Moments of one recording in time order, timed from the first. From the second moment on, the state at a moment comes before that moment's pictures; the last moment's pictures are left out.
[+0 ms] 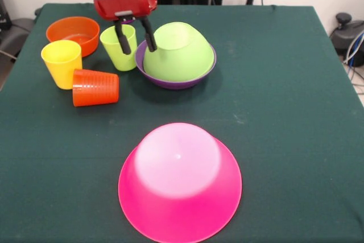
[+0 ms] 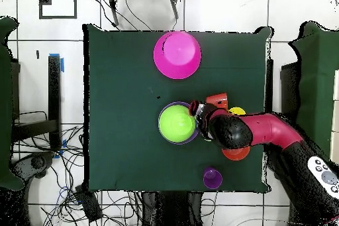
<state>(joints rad) -1.08 -0.58 0.82 1.87 -0.71 0.44 2.17</state>
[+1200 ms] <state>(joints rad) -1.04 -0.52 0.81 1.87 -0.85 0.44 2.17</state>
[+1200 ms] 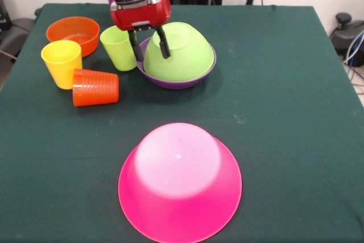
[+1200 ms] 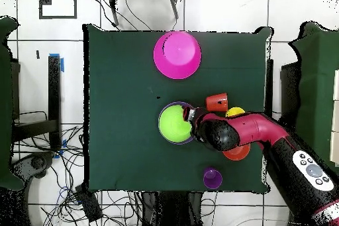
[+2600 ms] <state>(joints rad) -1.12 -0.41 0.89 1.81 -0.86 0.49 1.76</state>
